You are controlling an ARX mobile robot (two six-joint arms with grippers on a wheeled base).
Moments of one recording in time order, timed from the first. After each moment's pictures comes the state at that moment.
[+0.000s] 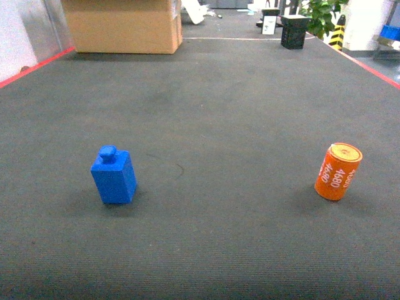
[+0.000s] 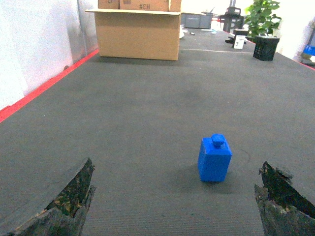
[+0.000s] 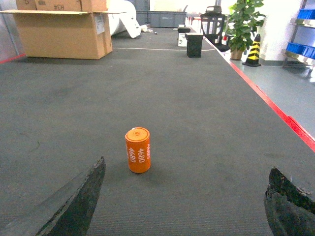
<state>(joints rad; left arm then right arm) 0.00 0.01 0.01 0.00 0.00 0.00 0.00 0.01 0.01 0.00 0.00 0.00</state>
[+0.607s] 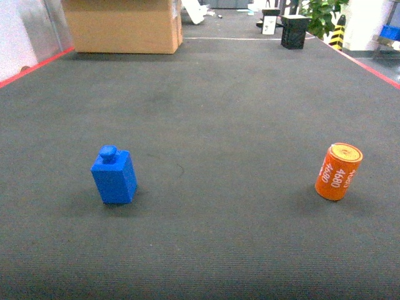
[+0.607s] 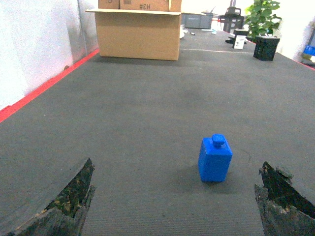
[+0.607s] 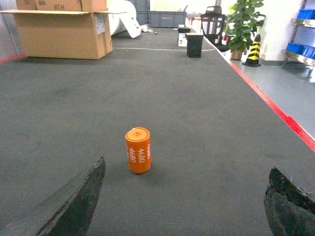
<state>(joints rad) 0.00 0.01 0.01 0.00 0.00 0.00 0.00 0.01 0.01 0.00 0.00 0.00</state>
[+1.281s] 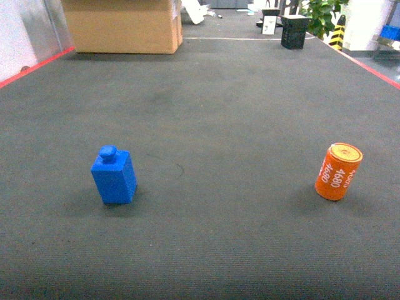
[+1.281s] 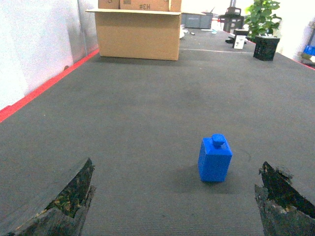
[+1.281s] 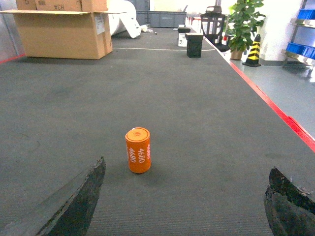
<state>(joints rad) 0.00 0.01 0.01 0.00 0.00 0.00 0.00 0.01 0.01 0.00 0.00 0.00</state>
